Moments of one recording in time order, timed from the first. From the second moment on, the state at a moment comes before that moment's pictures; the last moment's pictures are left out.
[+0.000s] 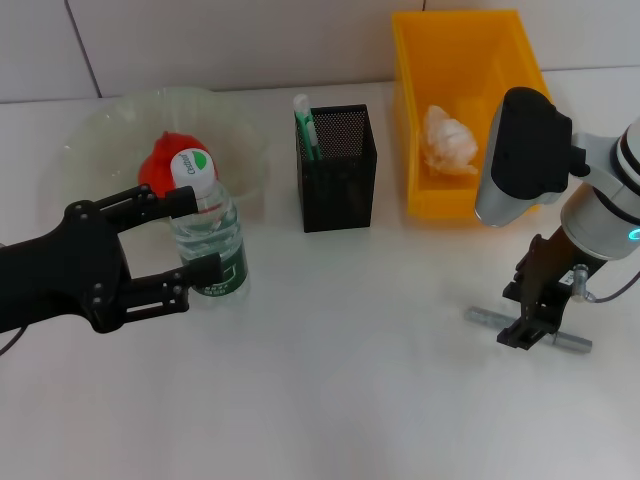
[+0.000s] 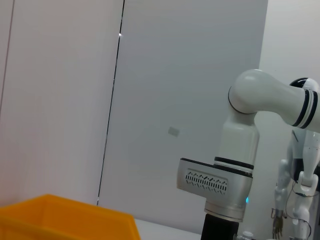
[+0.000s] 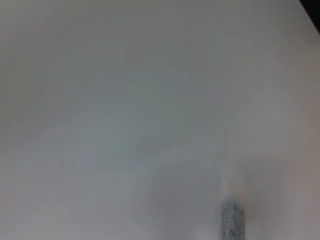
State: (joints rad) left arm -0.37 -2.06 0.89 0.80 1.61 1.79 -1.32; right arm 0.66 2.09 -1.34 -1.18 -2.76 -1.61 2.12
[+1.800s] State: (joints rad) left arm -0.37 -2.06 0.89 0.79 1.61 1.79 -1.32; right arm 0.66 2.09 -1.34 -1.16 -2.75 -1.61 2.12
